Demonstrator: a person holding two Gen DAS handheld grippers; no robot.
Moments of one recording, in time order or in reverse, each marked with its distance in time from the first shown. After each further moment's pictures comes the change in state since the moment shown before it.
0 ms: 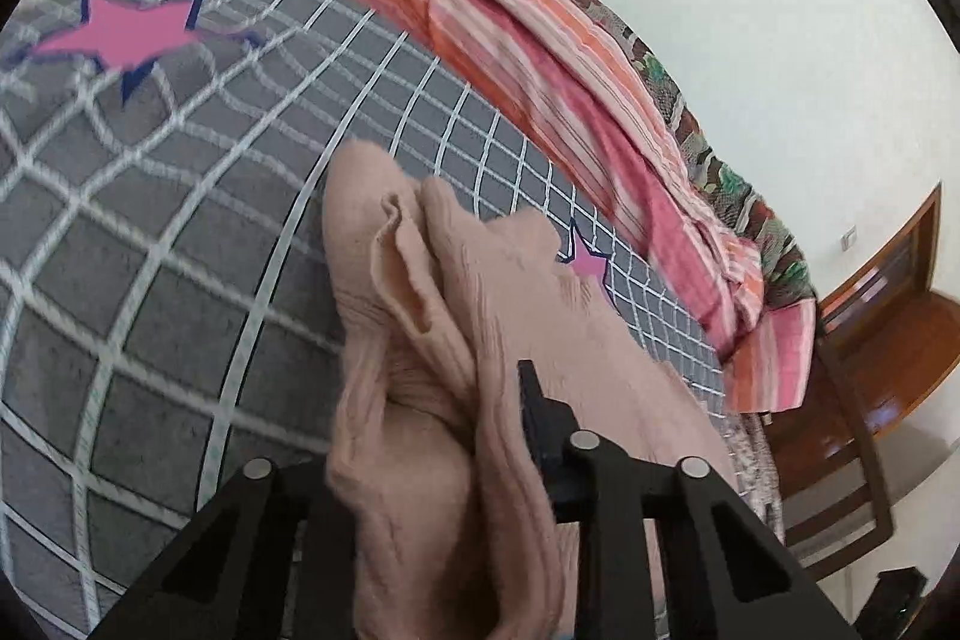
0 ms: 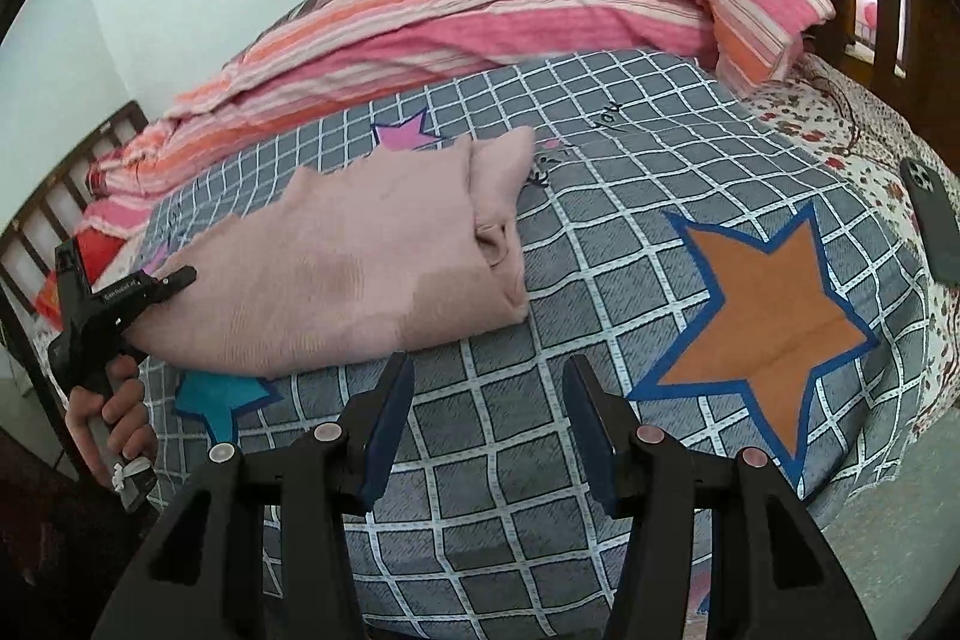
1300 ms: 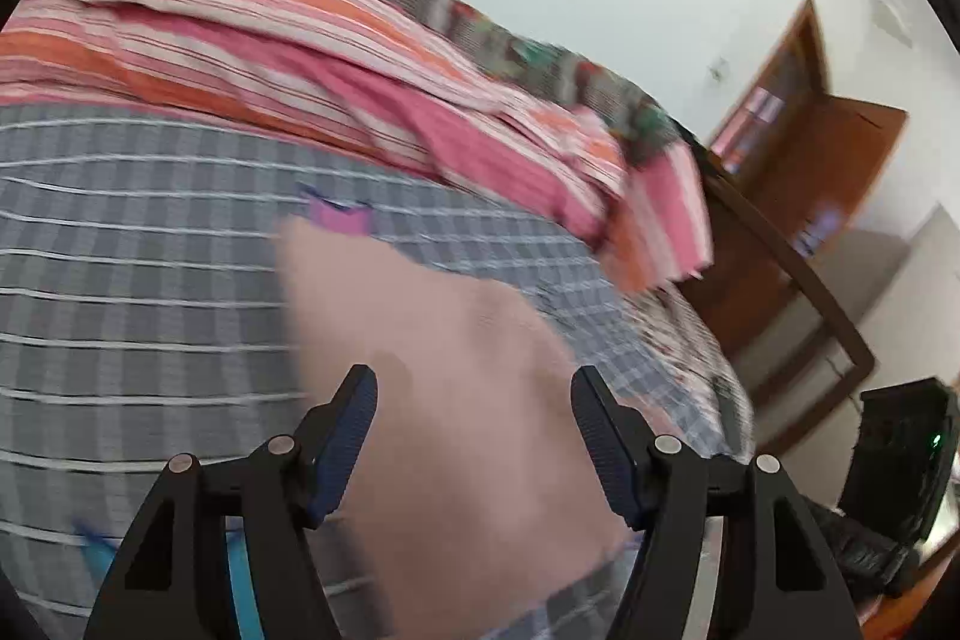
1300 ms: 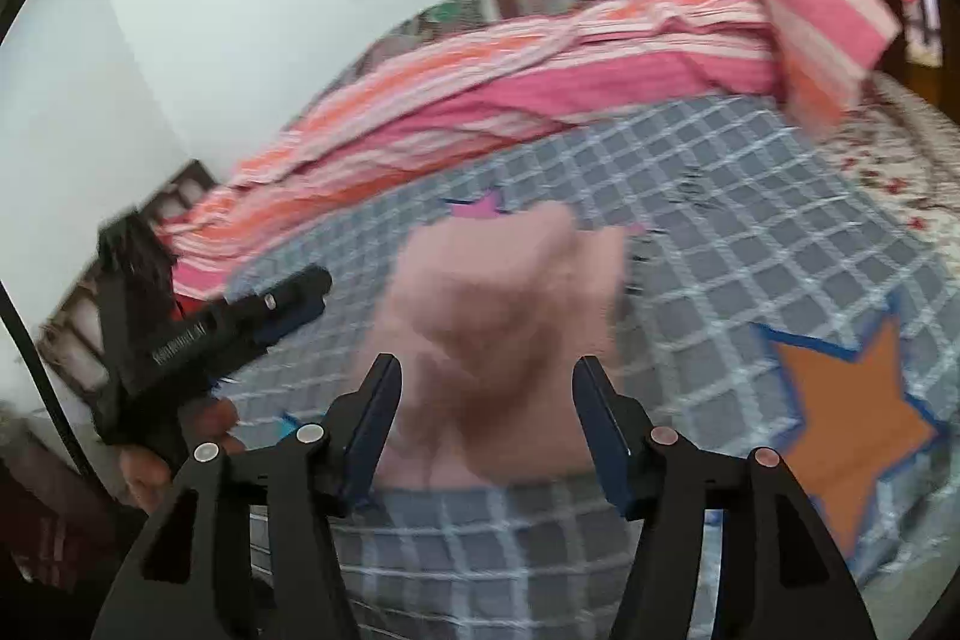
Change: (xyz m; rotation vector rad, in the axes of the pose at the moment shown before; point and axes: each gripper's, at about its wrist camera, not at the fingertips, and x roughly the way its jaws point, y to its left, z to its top) left arm 0.012 -0.145 -0.002 0.386 0.149 -0.197; right arm 0.009 0.015 0.066 0.050 -0.067 0.241
